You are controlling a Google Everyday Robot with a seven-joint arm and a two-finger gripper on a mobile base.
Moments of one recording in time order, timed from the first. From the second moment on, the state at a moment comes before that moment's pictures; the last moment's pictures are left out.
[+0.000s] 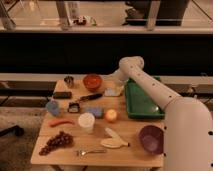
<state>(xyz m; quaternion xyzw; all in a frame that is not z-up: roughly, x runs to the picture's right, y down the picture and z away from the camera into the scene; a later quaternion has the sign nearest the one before) 0.067 -0.023 0.935 -0.17 -0.20 -0.15 0.95</state>
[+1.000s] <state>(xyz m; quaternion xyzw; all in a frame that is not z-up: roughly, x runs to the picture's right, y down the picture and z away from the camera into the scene) 0.068 0.001 0.970 -0.17 -0.20 -0.14 0.95</state>
